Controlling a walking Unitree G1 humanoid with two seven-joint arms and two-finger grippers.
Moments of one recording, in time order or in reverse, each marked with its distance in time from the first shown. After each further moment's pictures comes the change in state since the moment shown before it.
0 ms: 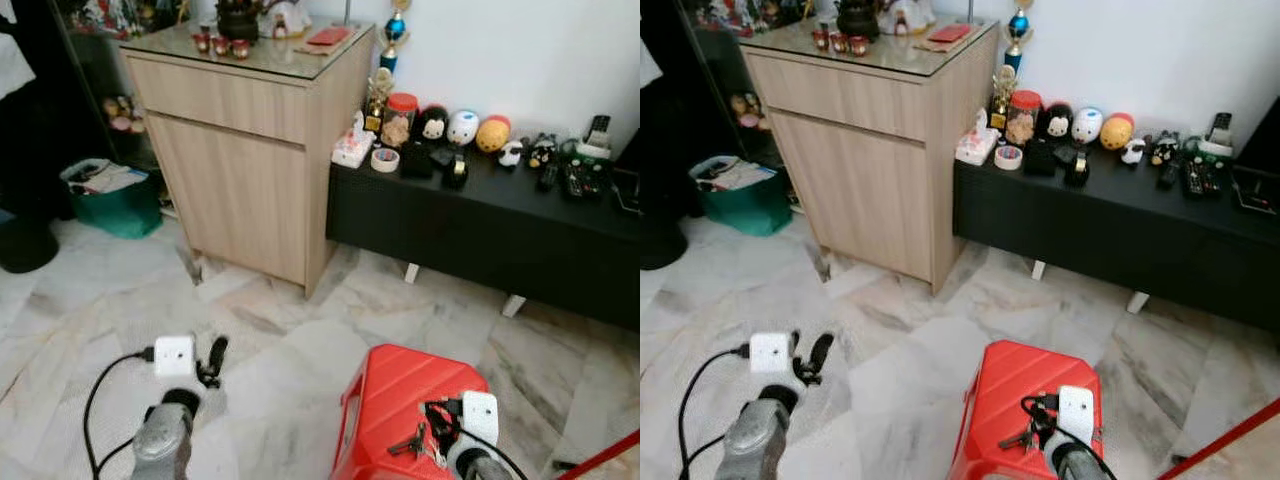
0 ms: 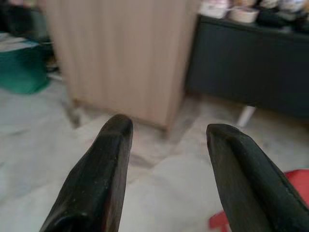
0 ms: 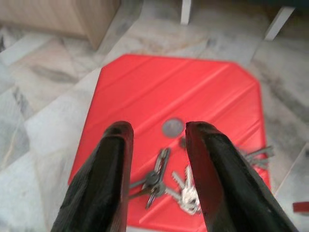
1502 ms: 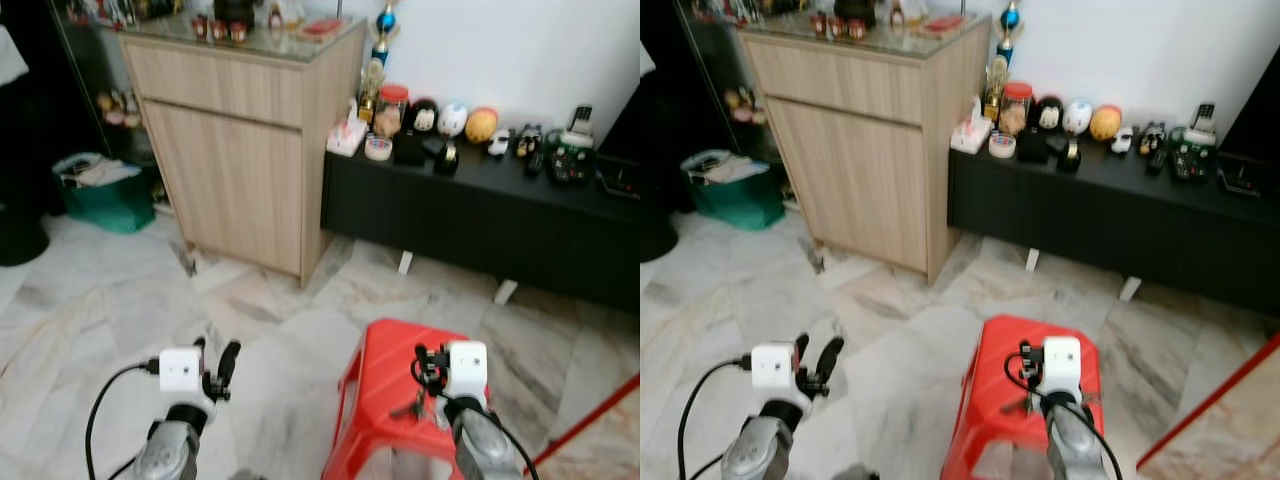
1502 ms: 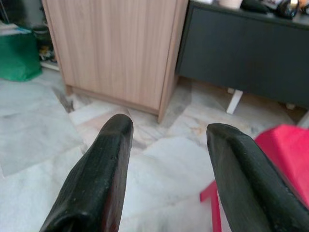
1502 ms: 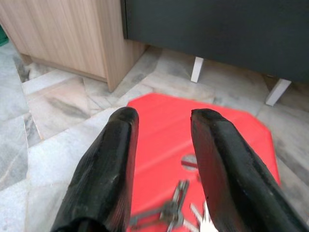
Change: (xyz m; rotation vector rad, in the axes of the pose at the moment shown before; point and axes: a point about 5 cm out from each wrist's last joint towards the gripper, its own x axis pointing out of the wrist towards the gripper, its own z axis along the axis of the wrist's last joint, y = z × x) left arm -0.021 -0.007 0.002 -0.025 0.025 -0.007; right arm 0.013 0.025 0.063 -0.126 -0.266 0.050
